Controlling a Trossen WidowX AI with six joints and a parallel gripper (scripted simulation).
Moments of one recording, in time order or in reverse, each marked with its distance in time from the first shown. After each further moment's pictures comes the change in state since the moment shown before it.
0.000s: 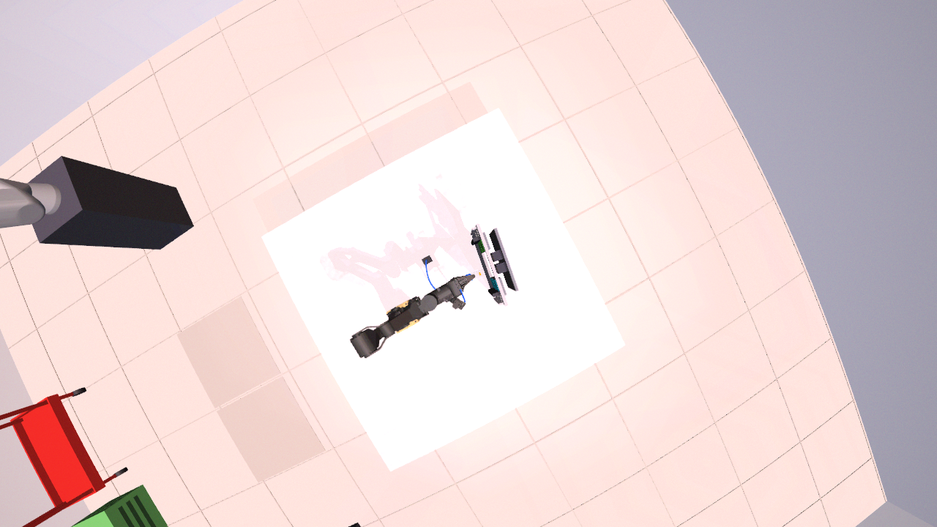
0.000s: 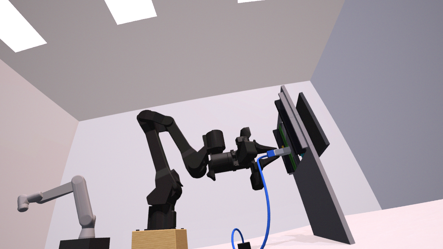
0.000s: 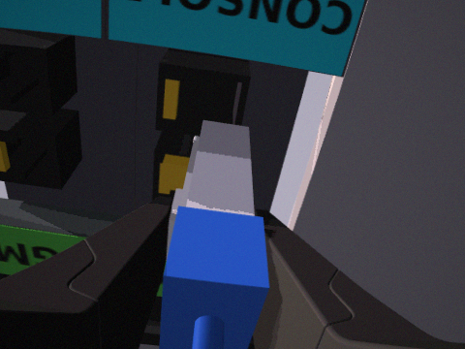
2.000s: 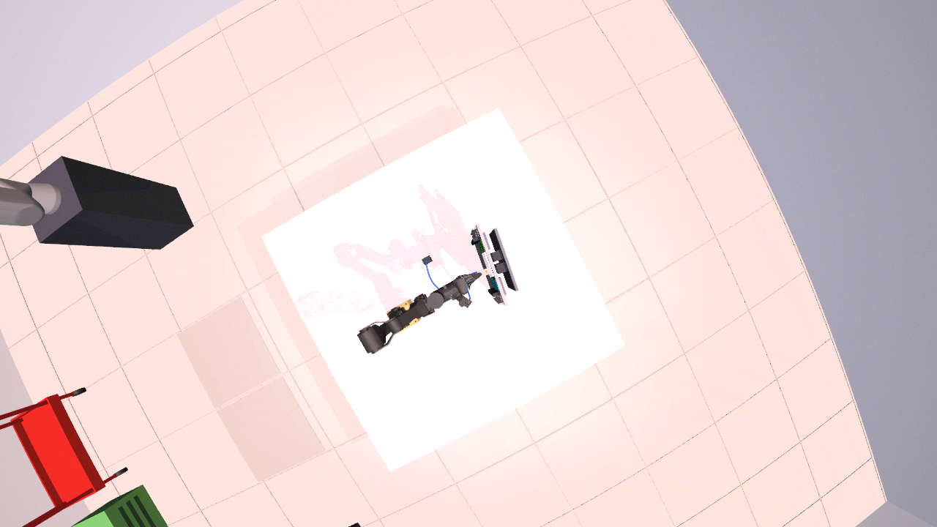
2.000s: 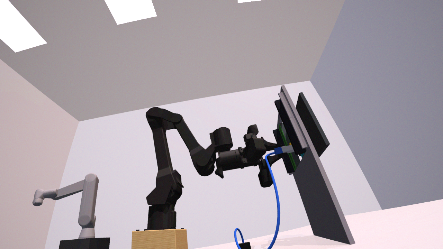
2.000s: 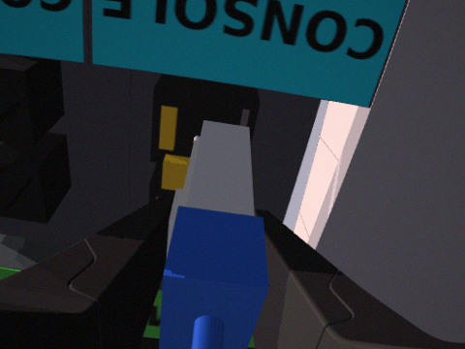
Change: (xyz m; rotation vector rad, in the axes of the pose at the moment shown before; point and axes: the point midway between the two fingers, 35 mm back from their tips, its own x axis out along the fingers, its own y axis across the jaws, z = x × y) arm 0.024 0.003 0.005 -0.002 -0.009 0.004
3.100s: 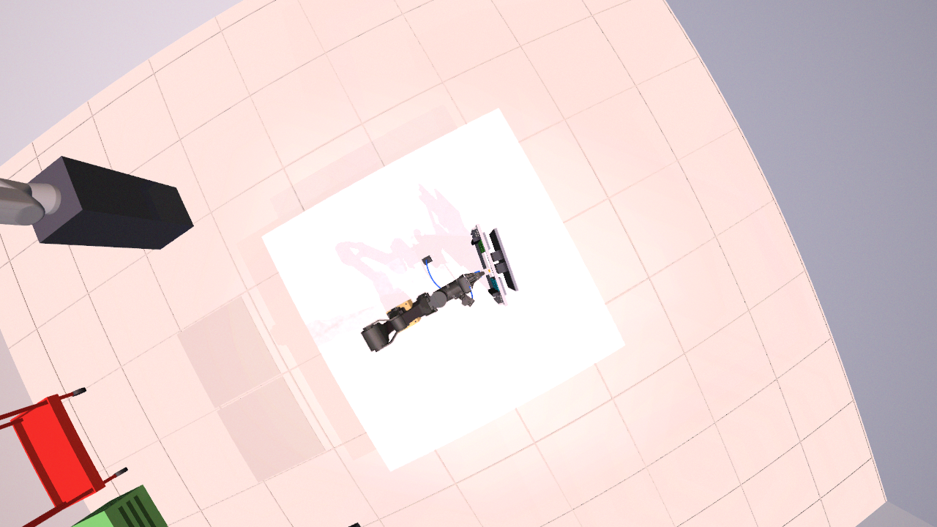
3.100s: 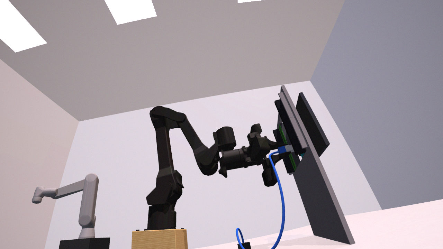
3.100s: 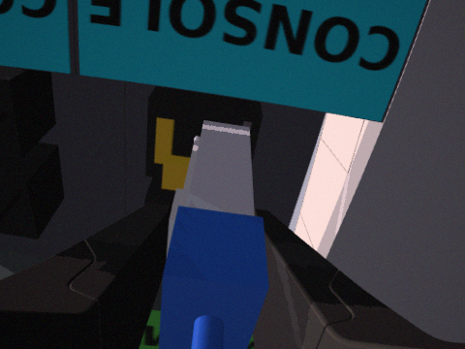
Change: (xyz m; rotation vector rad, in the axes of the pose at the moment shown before) arm 0.011 0.000 0.002 -0.001 -0.001 0.003
